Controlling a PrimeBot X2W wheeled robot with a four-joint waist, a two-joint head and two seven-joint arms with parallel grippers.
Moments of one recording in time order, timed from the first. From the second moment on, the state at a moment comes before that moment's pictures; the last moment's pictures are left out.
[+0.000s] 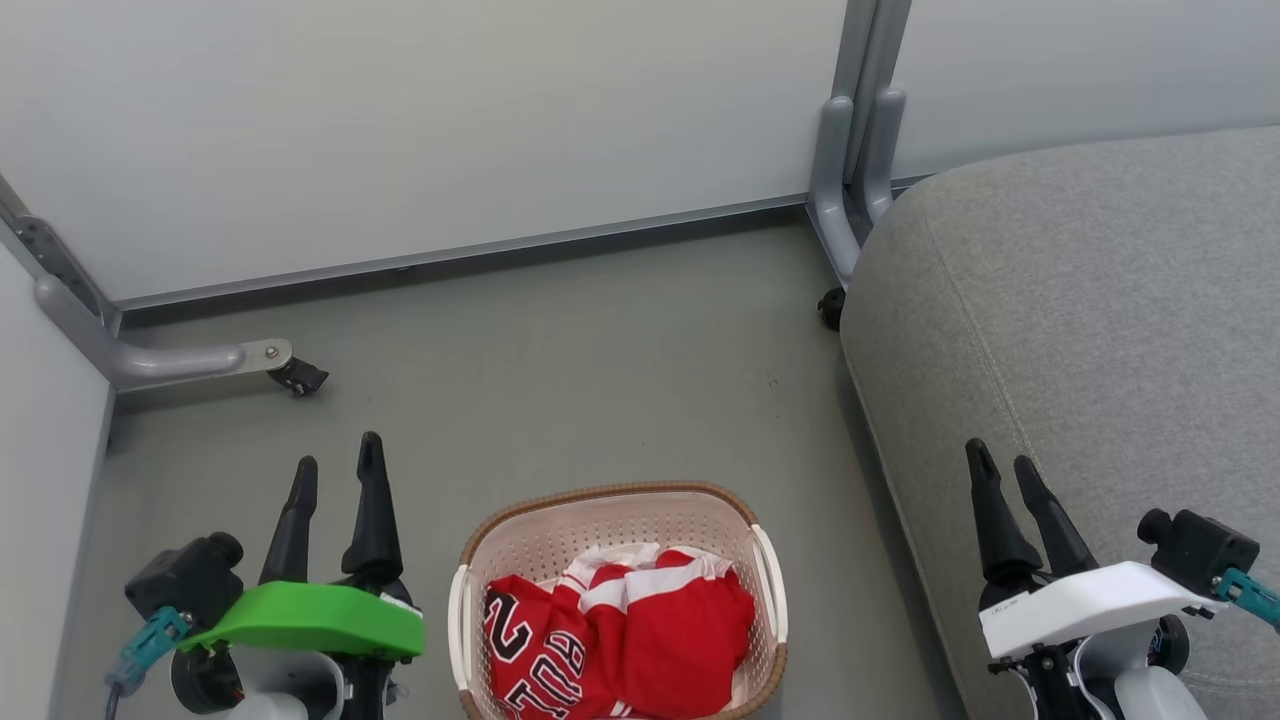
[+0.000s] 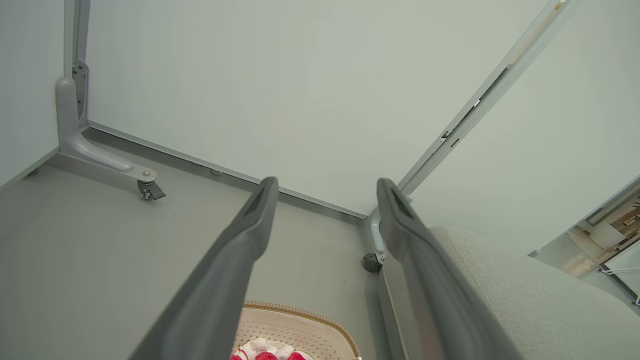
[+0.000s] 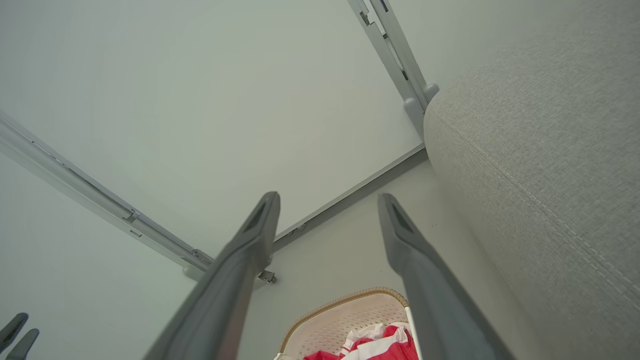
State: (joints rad) left arm -0.06 0.04 -0.08 0.13 -0.62 -0.03 -0.12; right arm -0.05 -0.04 0.03 0.15 0.72 0.13 -0.12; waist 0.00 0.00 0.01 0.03
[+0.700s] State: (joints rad) left arm -0.05 0.04 -0.12 0.13 -0.40 0.00 -0.18; right arm -0.04 -0.04 0.03 0.13 0.50 0.13 -0.18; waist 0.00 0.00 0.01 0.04
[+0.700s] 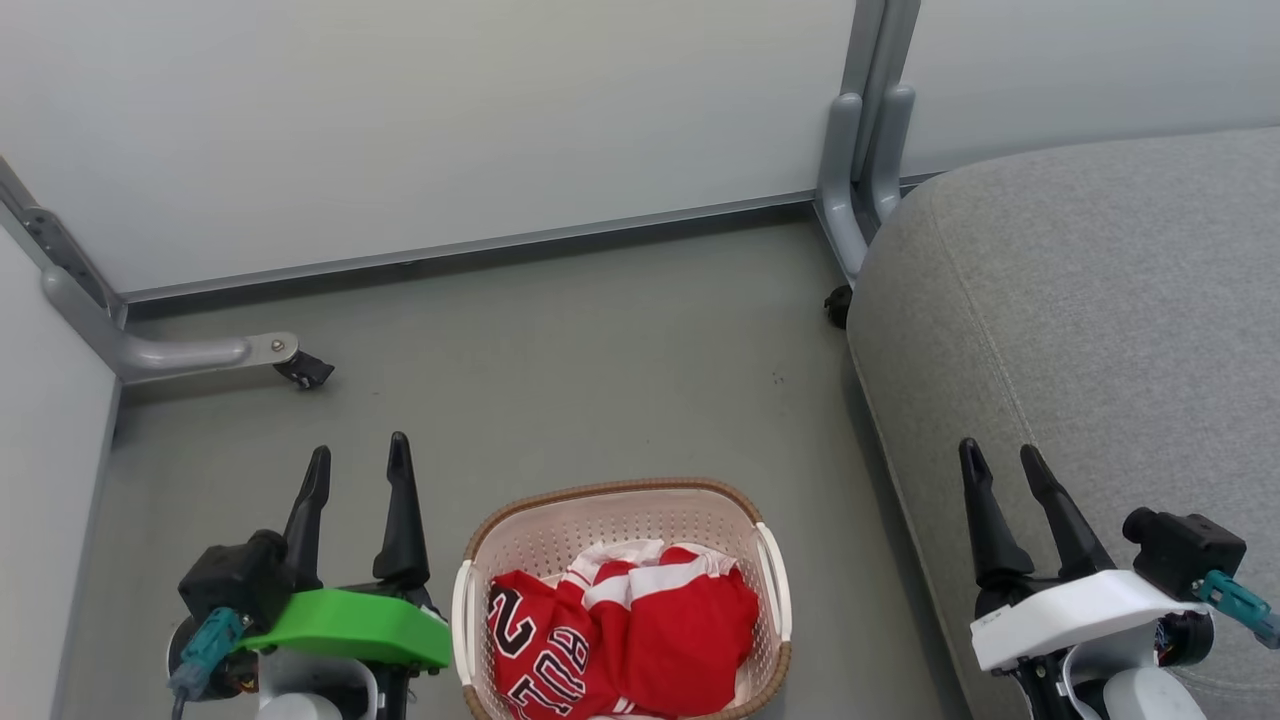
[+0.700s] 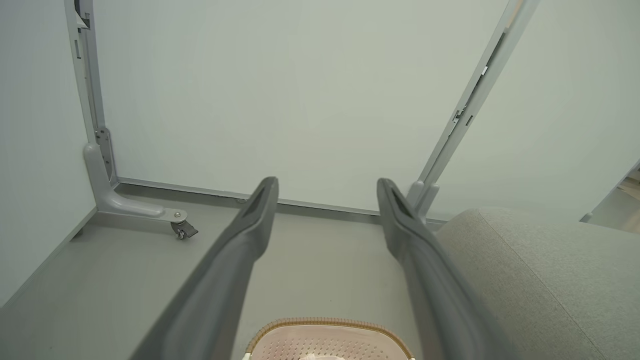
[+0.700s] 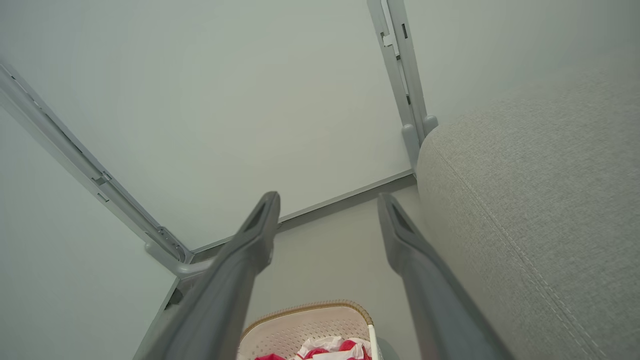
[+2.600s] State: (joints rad) left arm -0.05 0.05 -0.18 0.18 -0.12 0.02 -0.26; right arm -0.03 -0.05 0.03 0.17 0.15 0.13 -0.26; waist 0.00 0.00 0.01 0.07
